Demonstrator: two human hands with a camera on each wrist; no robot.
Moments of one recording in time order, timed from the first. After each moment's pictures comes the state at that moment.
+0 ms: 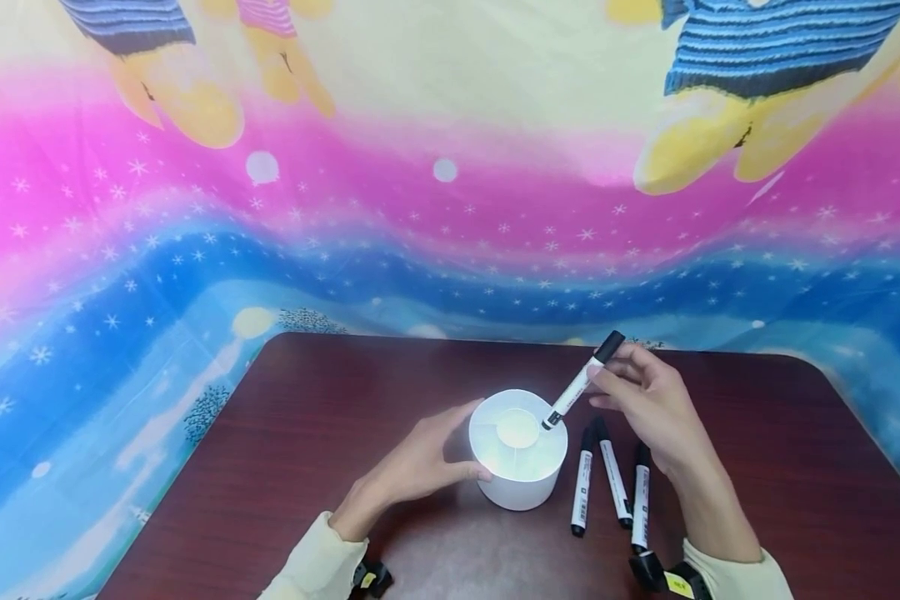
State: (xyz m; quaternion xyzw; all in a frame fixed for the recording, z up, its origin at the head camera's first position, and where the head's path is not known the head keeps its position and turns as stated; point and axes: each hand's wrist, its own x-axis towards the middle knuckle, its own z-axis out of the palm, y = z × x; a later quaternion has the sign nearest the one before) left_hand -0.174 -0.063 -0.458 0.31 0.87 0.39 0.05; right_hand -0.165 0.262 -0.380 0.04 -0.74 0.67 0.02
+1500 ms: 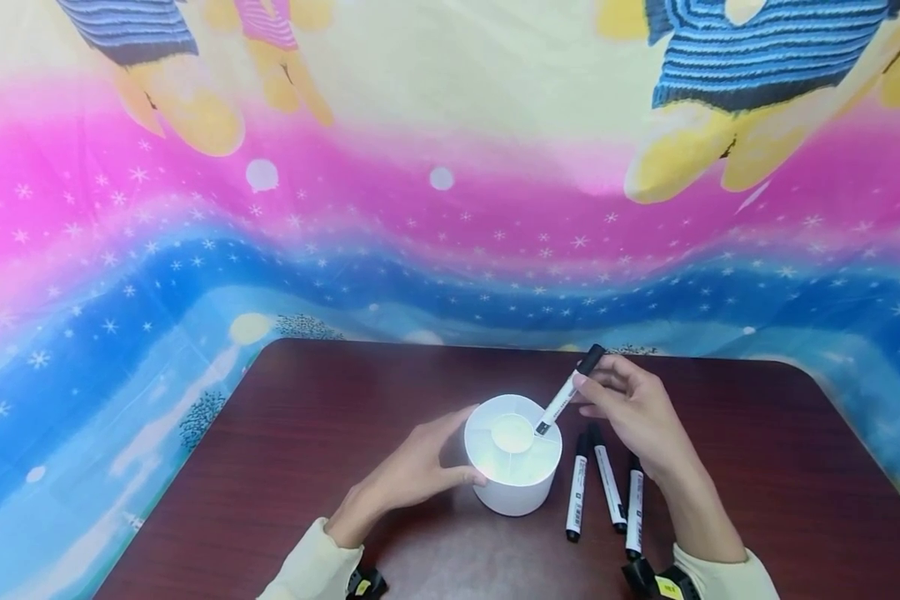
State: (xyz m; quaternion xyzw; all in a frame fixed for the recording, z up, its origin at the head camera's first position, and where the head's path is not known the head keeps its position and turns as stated) left_hand -0.172 -0.062 -0.458 0.30 0.87 0.40 0.06; right_hand -0.166 0.255 -0.384 0.04 -0.81 0.58 0.02
